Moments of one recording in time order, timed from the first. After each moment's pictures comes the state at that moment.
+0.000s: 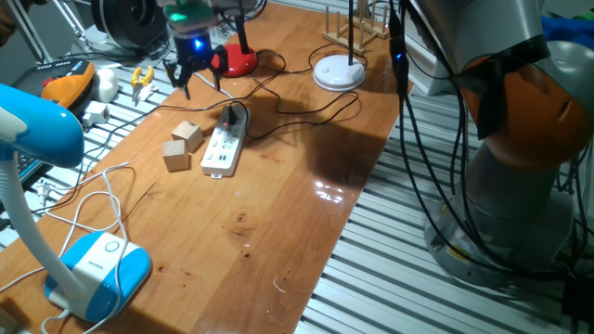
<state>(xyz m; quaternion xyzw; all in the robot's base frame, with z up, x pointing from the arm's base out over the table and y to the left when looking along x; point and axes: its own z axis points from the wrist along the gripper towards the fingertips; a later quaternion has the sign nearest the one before) 0.671 -0.053 0.131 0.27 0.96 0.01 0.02</state>
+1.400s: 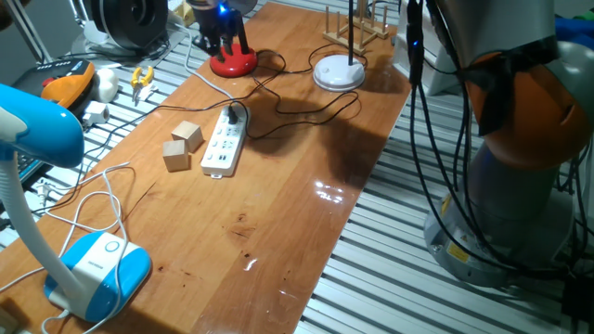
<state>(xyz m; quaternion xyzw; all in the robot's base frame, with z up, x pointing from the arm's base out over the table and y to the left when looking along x) 0.651 -0.140 0.175 0.08 0.99 -0.12 0.05</state>
